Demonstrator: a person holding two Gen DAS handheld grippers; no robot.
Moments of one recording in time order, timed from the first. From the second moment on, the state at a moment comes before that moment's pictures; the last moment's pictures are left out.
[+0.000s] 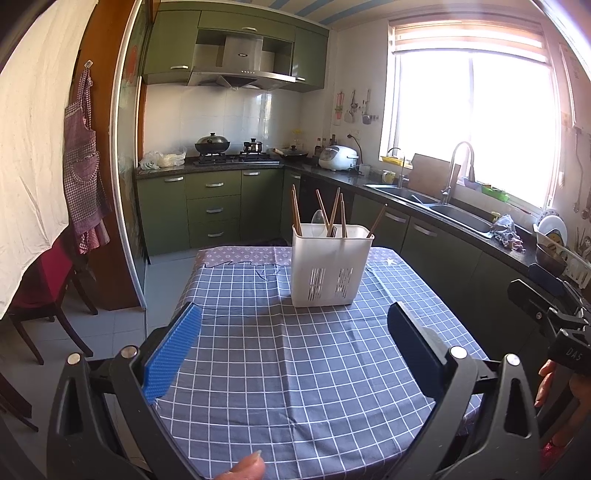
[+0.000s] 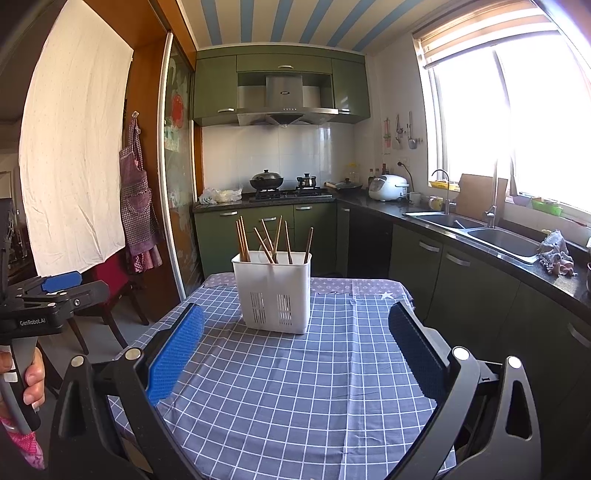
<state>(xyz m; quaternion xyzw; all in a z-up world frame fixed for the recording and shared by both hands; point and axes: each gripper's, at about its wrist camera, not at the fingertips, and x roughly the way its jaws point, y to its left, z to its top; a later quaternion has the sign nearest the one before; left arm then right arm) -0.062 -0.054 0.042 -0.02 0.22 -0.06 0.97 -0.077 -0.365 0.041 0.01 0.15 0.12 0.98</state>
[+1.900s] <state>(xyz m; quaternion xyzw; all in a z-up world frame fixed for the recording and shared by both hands) -0.067 -0.049 0.046 -0.02 0.22 -0.05 0.97 -0.068 -0.362 0.029 0.01 0.16 0.13 0.98</state>
